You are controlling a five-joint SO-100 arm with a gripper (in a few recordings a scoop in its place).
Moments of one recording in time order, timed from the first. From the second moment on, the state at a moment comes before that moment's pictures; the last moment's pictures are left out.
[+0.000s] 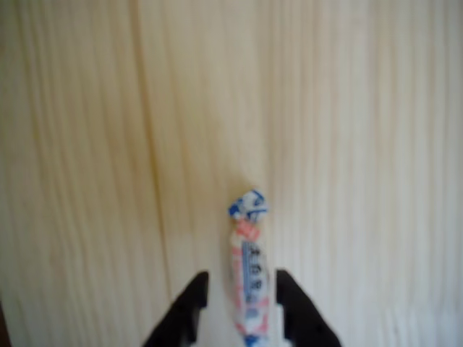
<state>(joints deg) -78.0 95.1 120.1 39.2 -2.2</state>
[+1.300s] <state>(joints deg) -76.9 86.8 114.0 42.8 -1.1</state>
